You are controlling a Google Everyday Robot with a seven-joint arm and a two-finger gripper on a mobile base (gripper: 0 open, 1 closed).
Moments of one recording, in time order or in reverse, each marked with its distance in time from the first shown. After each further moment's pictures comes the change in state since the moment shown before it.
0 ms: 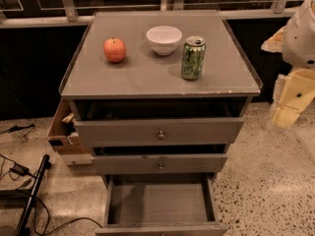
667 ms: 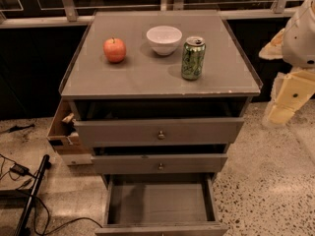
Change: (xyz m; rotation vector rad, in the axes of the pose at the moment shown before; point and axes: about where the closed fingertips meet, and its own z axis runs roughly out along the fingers) arm 0.000 0.000 0.000 0.000 0.000 0.000
